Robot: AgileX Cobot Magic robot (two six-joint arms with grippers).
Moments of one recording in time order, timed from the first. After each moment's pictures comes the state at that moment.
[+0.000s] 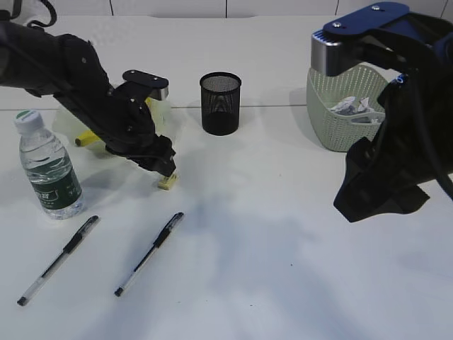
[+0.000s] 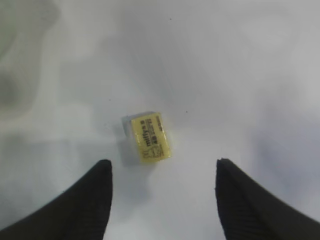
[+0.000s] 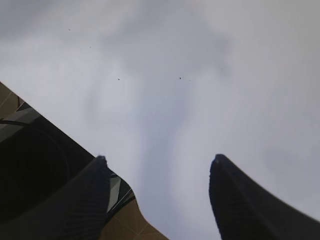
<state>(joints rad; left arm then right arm) -0.35 2.06 -1.42 -0.33 0.58 0.43 0.57 1.33 -1.21 0.03 1.20 -0.13</state>
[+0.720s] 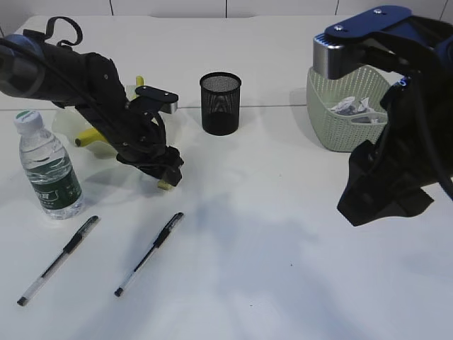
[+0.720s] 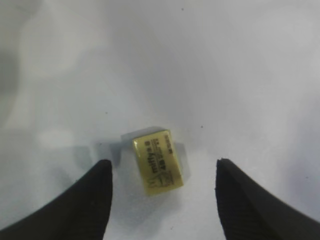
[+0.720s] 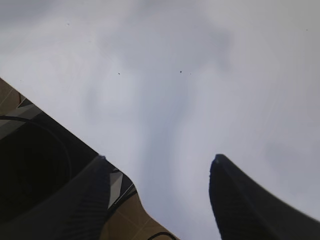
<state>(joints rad) -0.35 2.19 -1.53 -0.31 0.61 0.40 0.57 1.33 -1.21 0.03 1.22 -0.12</state>
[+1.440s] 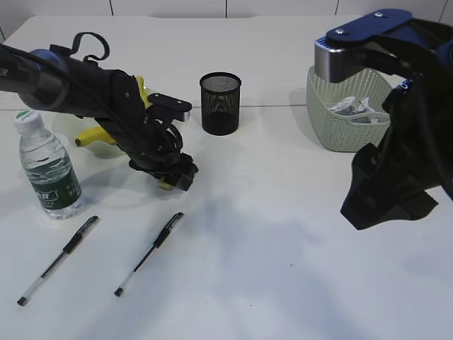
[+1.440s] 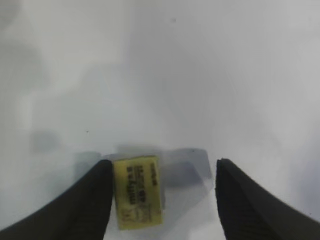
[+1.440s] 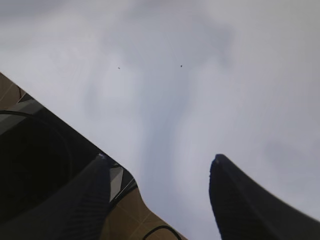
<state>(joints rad) -0.40 2.23 -1.53 -0.22 0.53 0.26 0.57 1.33 -1.21 0.03 1.23 -0.12</state>
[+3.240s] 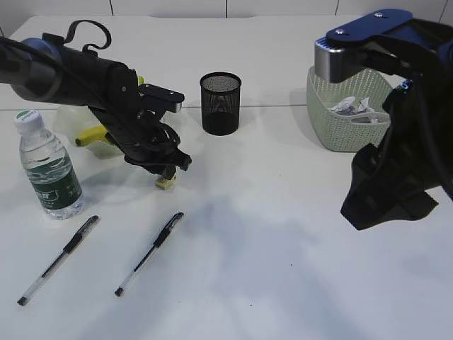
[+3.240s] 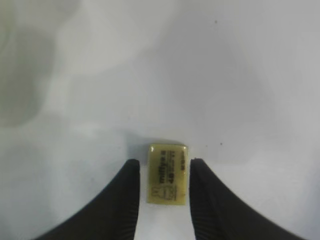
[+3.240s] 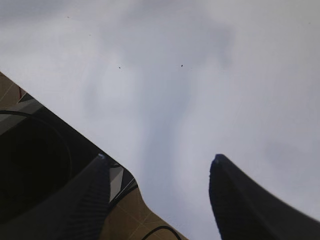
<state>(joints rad) -0.41 2.20 -1.53 -0.03 0.55 0.03 0.57 1.33 -1.21 0.04 1.24 -0.12</state>
